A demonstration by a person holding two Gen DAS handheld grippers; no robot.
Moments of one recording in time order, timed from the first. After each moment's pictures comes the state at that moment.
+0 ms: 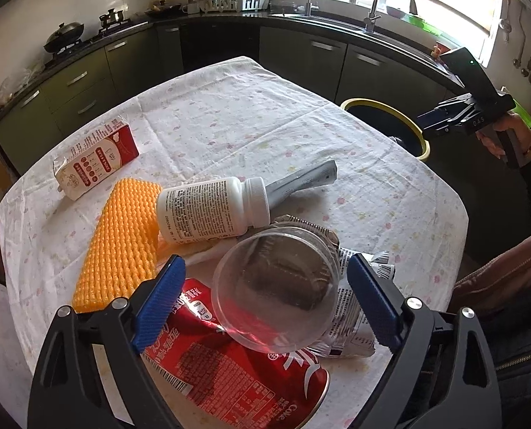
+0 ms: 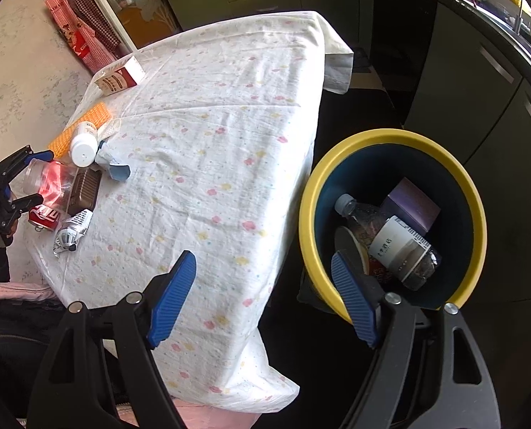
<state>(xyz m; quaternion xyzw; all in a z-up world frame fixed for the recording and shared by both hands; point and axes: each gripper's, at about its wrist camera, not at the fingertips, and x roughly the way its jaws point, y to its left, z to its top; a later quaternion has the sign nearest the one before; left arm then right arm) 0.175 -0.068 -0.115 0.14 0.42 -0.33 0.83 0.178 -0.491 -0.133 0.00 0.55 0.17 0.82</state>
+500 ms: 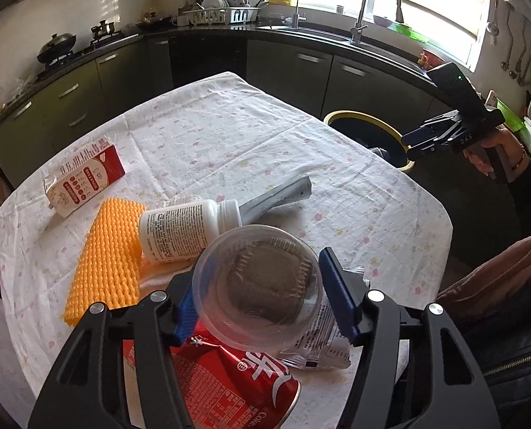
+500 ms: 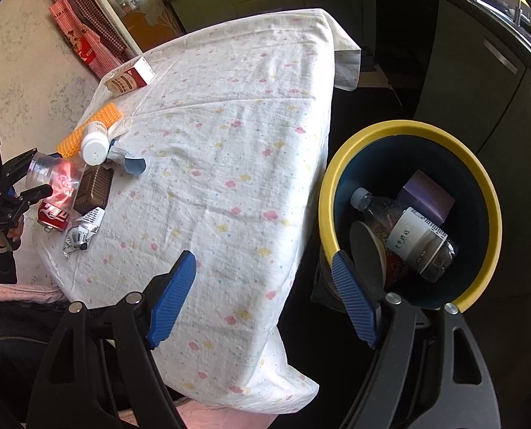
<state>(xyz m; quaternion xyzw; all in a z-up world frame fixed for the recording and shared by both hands) 0.164 -0.079 -0.100 0.13 0.40 -0.35 0.84 0.166 -0.486 -0.138 0.02 0.54 0.18 0.82</state>
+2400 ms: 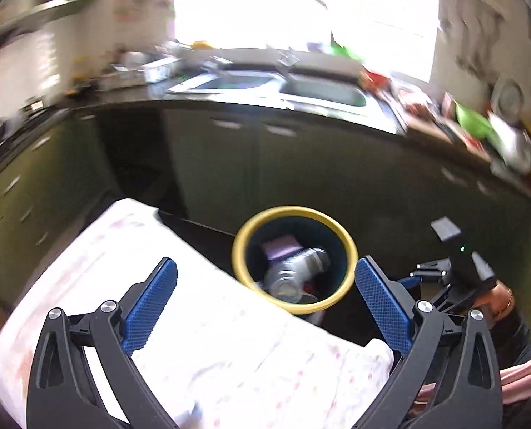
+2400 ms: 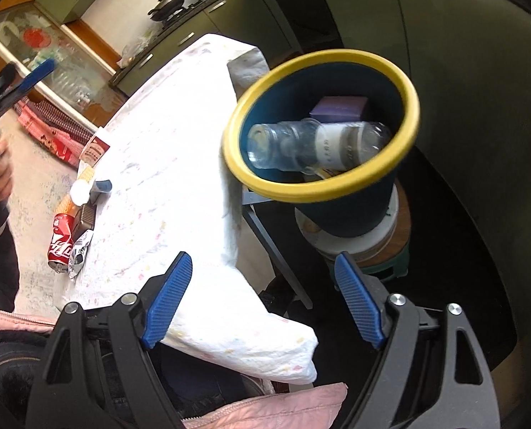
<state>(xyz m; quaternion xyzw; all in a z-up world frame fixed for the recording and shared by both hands) 0.214 -0.298 0.017 0.15 0.32 -0.44 0.83 0.066 -0.583 -0.180 0.21 0.48 0.09 0.84</state>
